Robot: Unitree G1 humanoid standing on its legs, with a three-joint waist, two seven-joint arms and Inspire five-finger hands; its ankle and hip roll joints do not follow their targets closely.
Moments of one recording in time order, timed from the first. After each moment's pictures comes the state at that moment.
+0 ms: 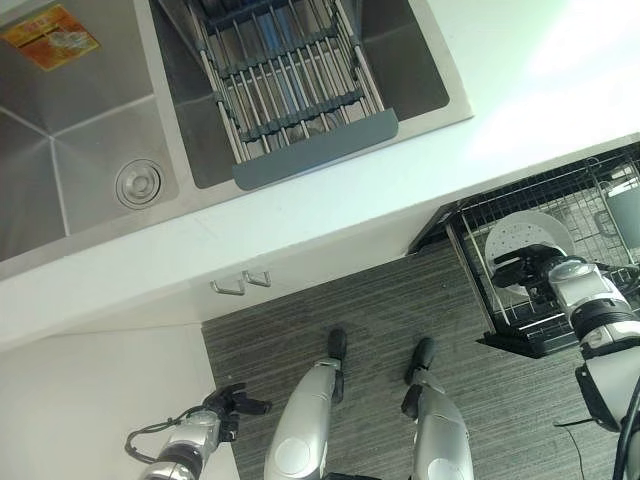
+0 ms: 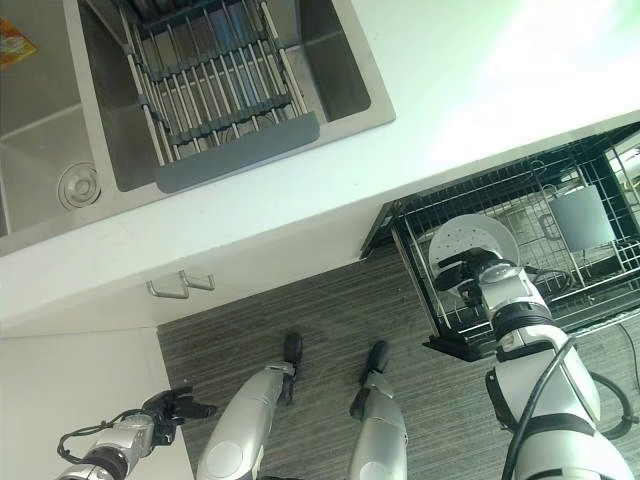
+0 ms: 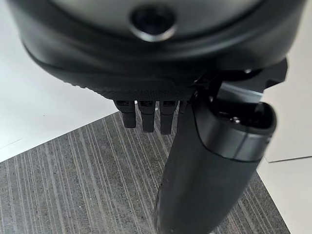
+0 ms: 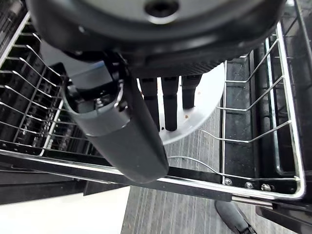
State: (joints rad) left arm -0.21 0.38 -0.16 1.04 -0.27 0.23 0.02; right arm -0.88 -0.69 0.37 1.00 0.08 0.41 0.10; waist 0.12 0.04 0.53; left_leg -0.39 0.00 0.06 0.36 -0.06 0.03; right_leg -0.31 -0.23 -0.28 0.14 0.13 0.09
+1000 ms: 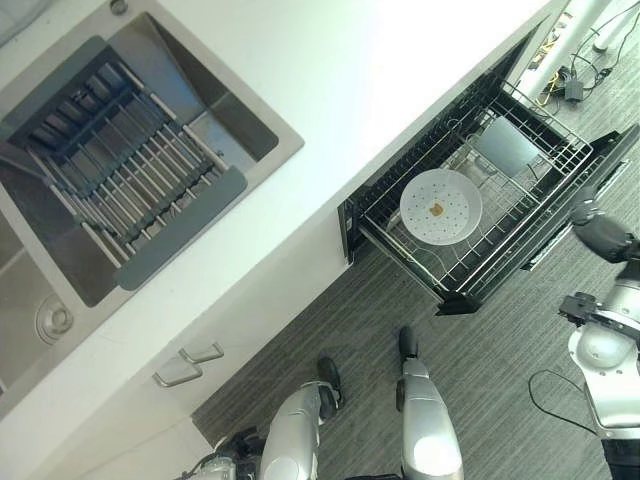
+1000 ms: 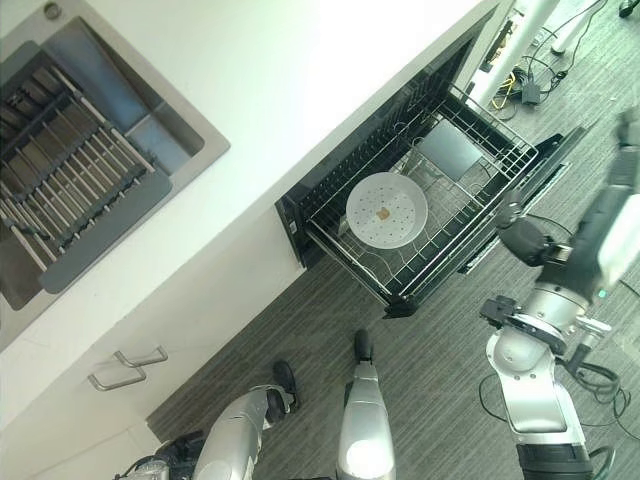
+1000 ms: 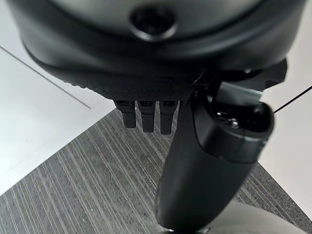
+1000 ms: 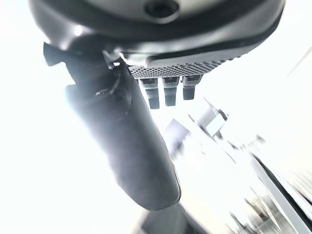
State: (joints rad) left arm -0.05 0.22 -0.03 1.10 -0.25 0.15 0.05; right arm -0.03 -0.63 -0.19 -0.17 -0.21 -0.17 -0.95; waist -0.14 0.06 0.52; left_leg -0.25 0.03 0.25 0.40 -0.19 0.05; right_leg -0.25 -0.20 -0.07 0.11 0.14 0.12
